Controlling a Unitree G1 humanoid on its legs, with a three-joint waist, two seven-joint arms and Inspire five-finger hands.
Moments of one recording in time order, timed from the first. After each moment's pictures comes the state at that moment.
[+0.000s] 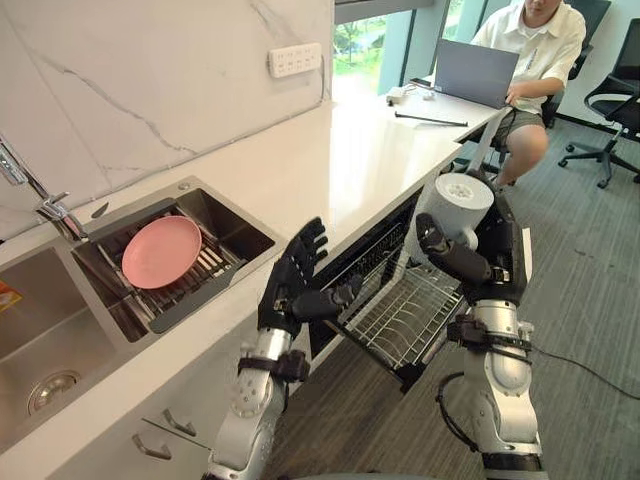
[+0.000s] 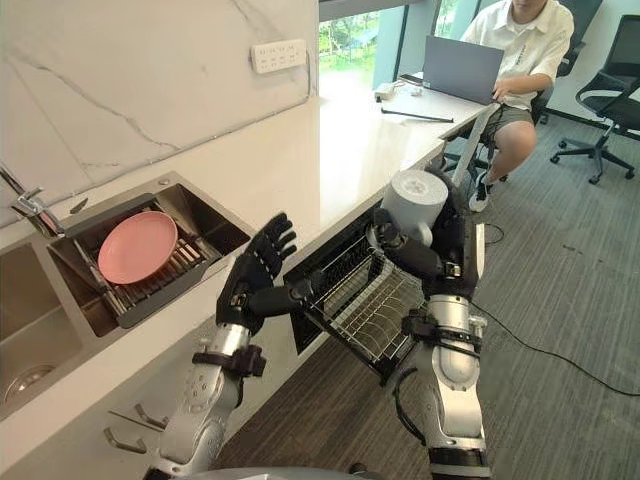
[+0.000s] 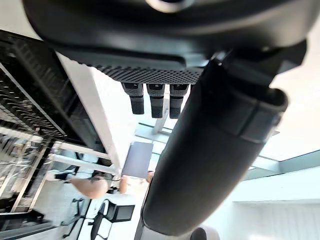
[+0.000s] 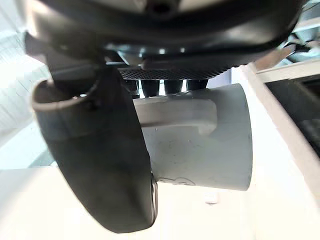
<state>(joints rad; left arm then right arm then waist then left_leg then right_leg) 0.23 0.07 -0.30 -0.12 -0.28 -0.20 -0.01 0.10 -0.11 -0.09 -0.17 0.23 -0.25 -0.06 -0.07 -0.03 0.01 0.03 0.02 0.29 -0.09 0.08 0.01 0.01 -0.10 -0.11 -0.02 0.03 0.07</state>
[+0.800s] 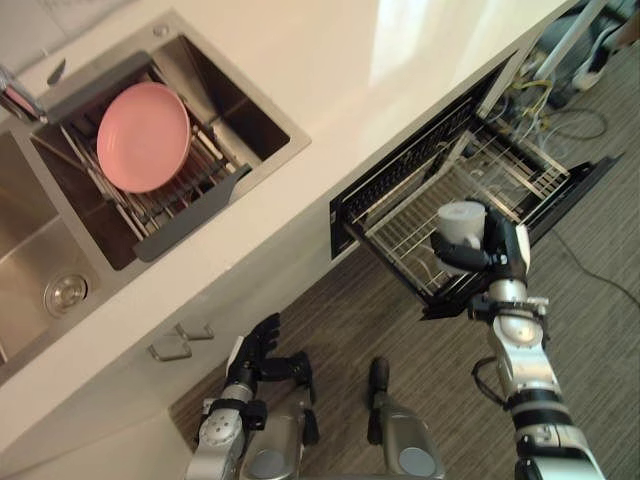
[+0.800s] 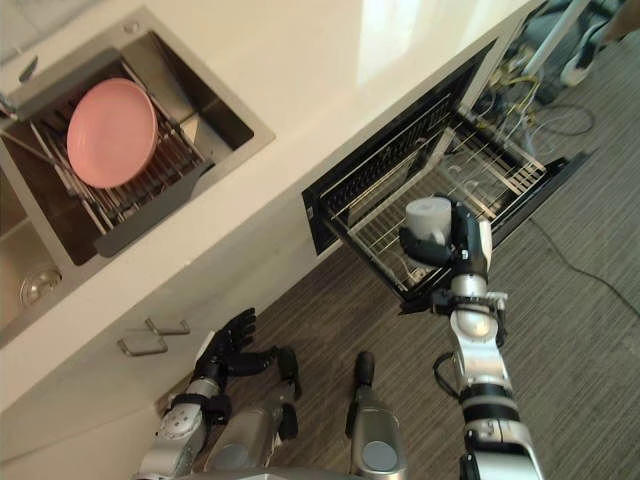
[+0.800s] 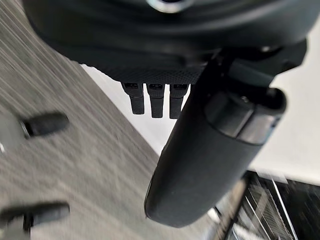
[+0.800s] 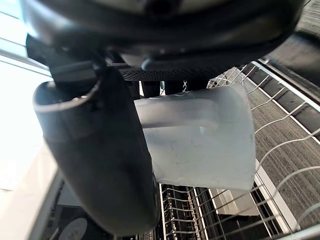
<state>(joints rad) 0.12 0.14 -0.06 0.45 -0.13 -0.19 0.05 -0.37 -0.40 -0.14 0.46 0.08 -0.18 -0.17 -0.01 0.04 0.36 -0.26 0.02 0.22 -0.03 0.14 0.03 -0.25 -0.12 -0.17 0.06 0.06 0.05</state>
